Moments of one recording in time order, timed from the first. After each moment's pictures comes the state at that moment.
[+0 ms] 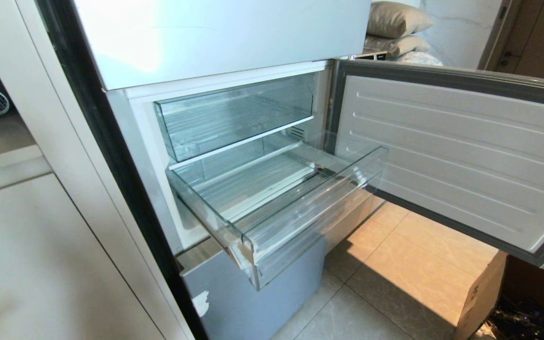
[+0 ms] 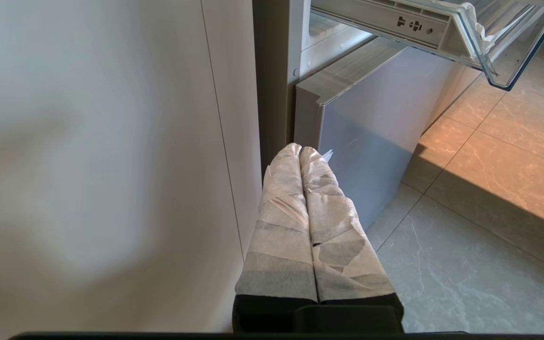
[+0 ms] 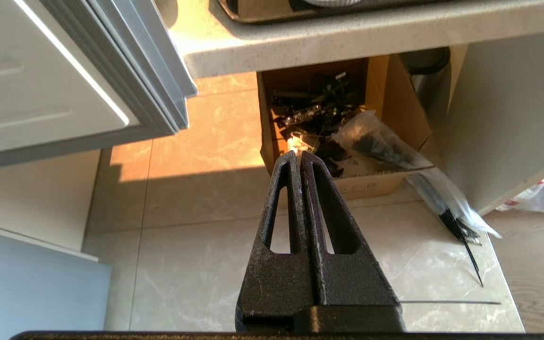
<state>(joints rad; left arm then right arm) 0.00 0.00 -0.03 0.08 0.01 0.01 -0.86 0.98 -0.32 -0.33 0.00 0.17</state>
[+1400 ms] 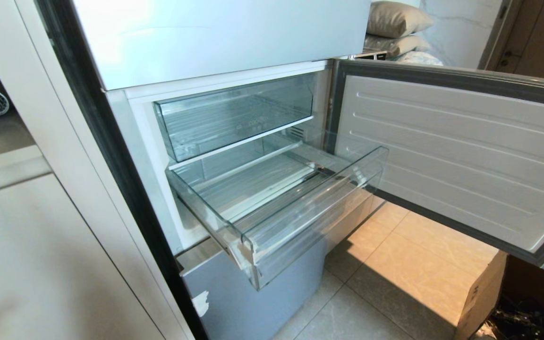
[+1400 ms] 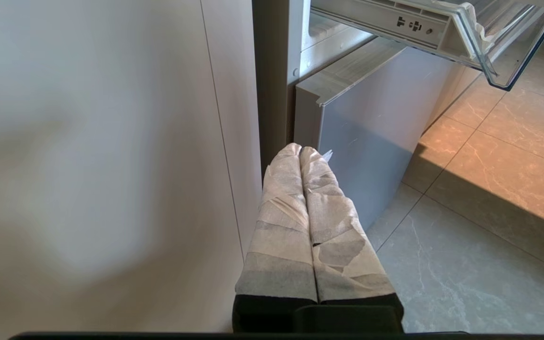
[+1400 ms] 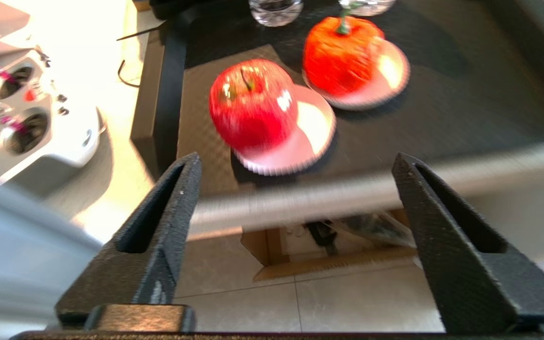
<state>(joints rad) 0.00 0.00 -0.03 0.08 0.01 0.01 -1.12 1.61 -0.76 -0.57 0.23 0.13</state>
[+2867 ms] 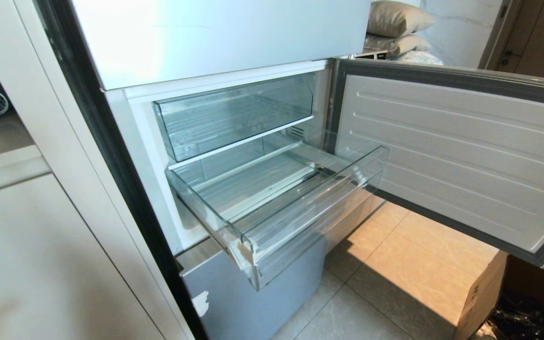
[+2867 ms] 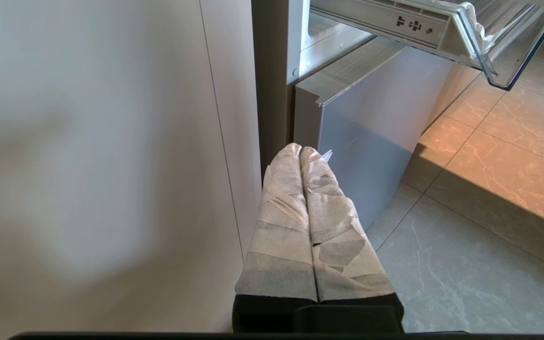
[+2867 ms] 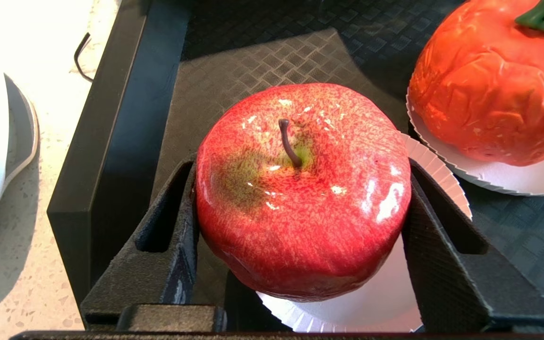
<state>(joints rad) 0.00 0.00 -0.03 0.08 0.01 0.01 -0.98 2.14 -1.14 -0.65 0.21 0.12</state>
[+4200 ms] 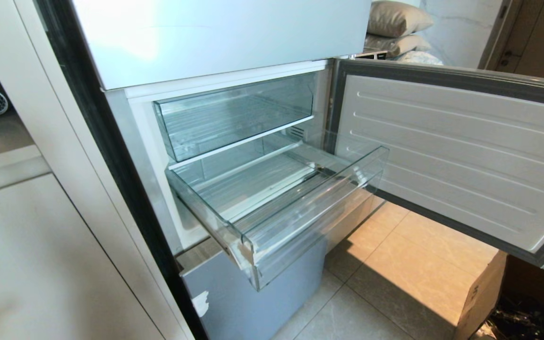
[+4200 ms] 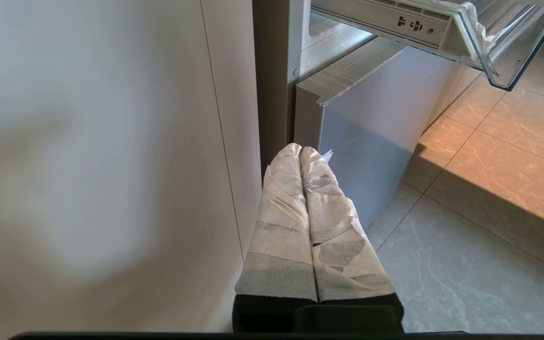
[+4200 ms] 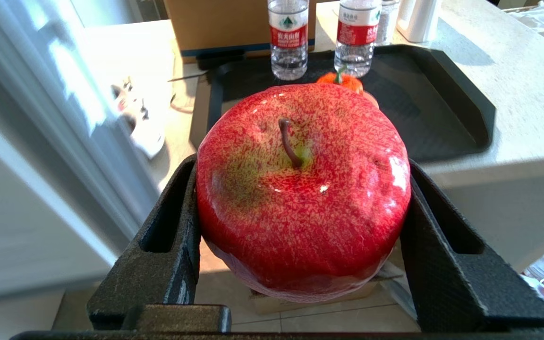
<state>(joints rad) 0.00 0.00 -0.03 0.08 0.01 0.01 -1.06 1.03 -0.51 -0.46 0.13 0.11</state>
